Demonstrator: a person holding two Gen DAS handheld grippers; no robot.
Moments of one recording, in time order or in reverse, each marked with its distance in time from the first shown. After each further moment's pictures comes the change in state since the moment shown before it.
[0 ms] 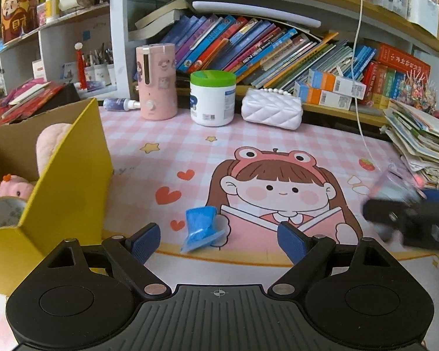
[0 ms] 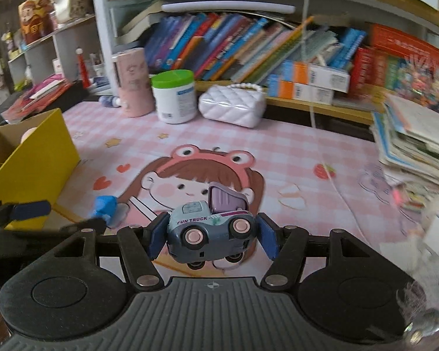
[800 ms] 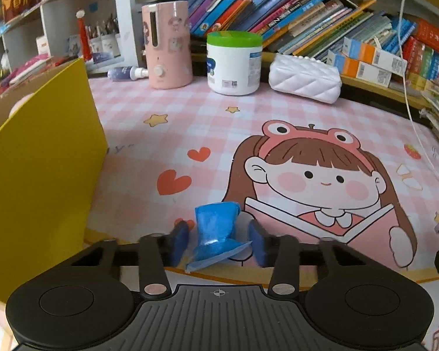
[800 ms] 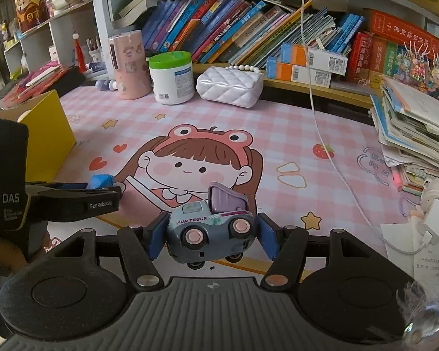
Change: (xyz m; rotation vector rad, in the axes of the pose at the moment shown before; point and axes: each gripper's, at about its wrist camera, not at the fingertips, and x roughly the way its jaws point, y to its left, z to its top) left arm 0.069 0.007 0.001 -0.016 0.102 0.082; right arm 0.008 0.003 -0.011 -0.005 0.058 -0.004
